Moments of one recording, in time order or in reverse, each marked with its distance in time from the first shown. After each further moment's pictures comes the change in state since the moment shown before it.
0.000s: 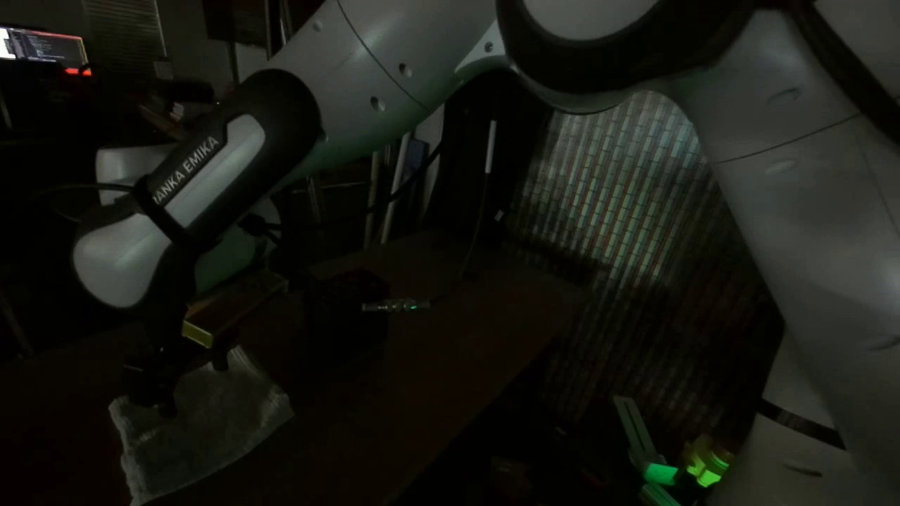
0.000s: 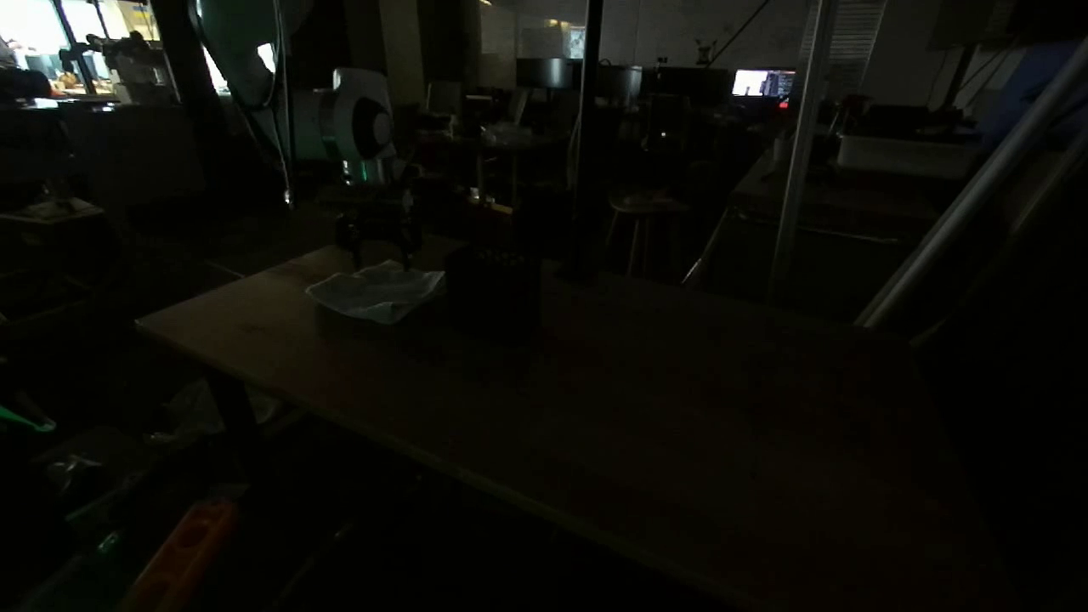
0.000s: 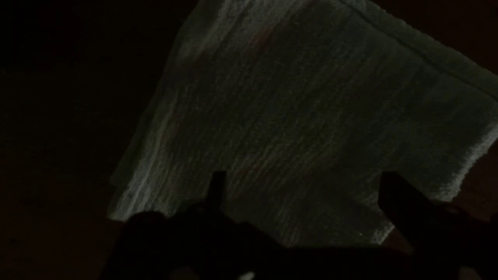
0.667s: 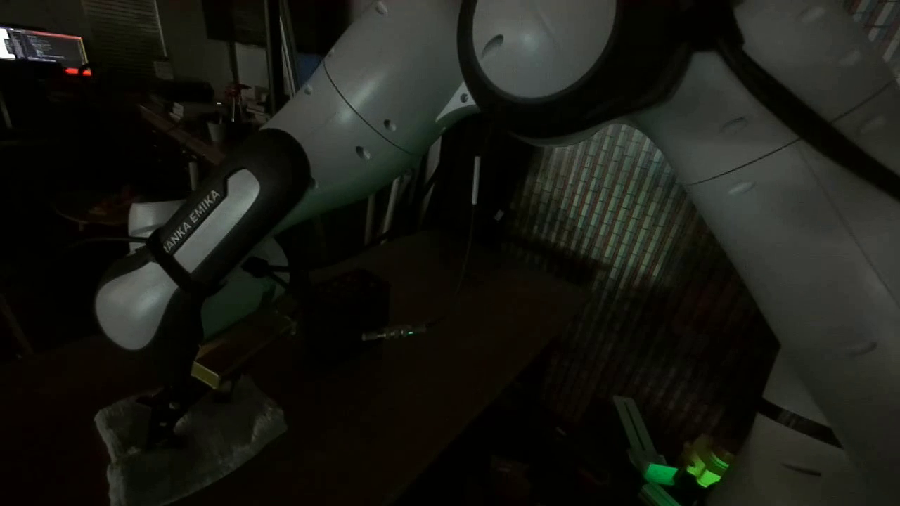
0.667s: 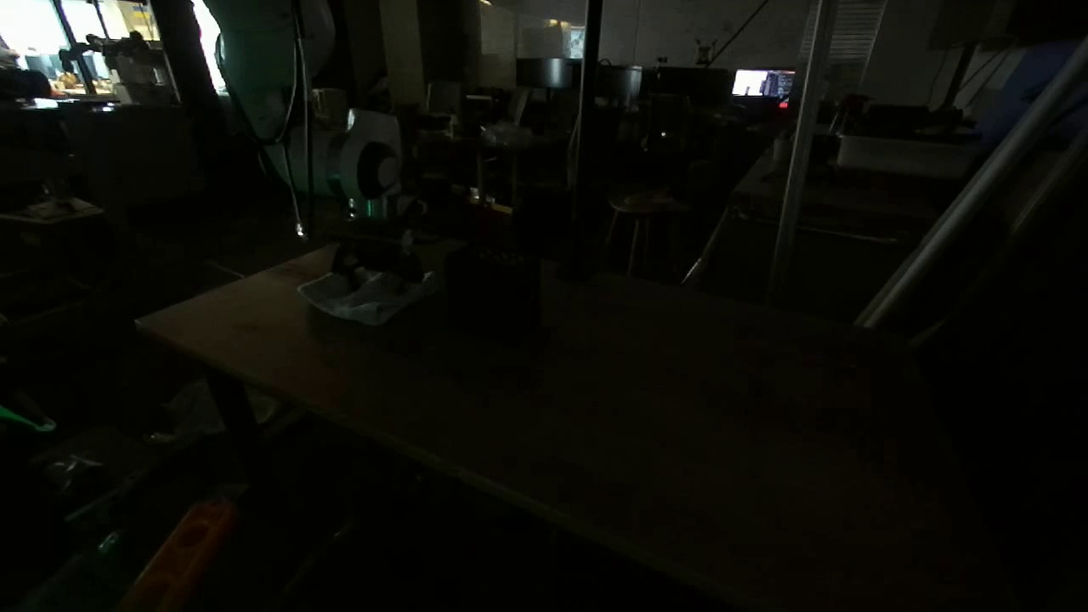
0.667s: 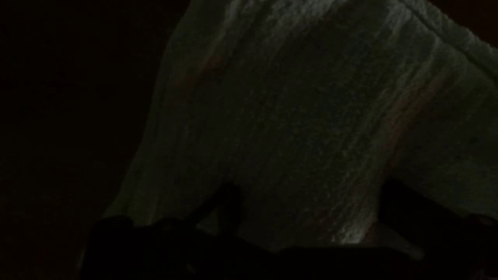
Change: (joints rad) arm -0.018 0.101 0.016 0.006 0.084 0.065 -0.022
